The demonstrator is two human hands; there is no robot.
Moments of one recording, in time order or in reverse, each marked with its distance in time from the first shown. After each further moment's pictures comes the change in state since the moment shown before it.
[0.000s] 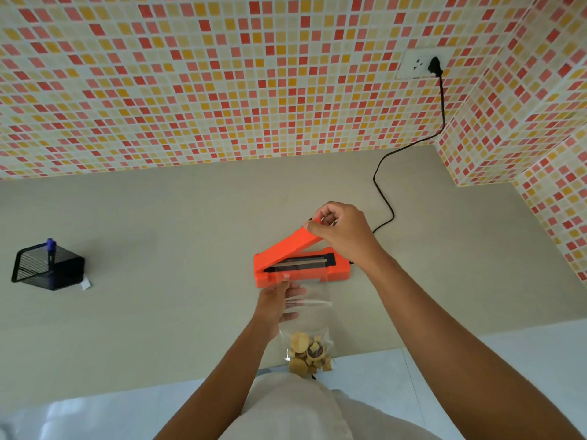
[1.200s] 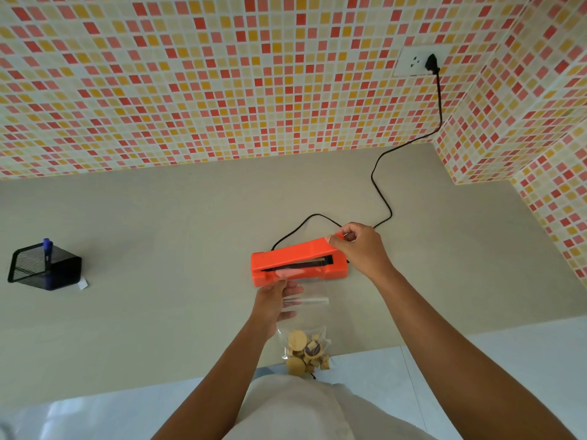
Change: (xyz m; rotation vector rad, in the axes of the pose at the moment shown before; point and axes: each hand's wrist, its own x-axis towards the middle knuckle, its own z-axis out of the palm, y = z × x) left_hand 0.000 -0.001 0.001 -0.003 0.019 -0.002; right_hand 0.002 0.078 -0.003 -0.018 0.096 0.162
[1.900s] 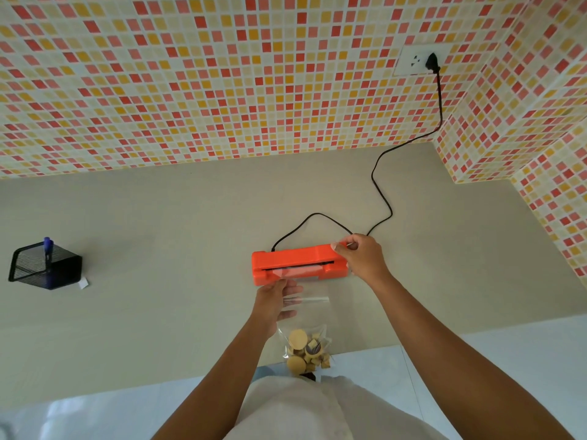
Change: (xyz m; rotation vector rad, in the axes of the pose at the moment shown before) left_hand 0.002 -0.002 -0.002 -0.006 -0.001 -0.011; right_hand 0.009 0.040 0.015 0.004 0.006 0.087
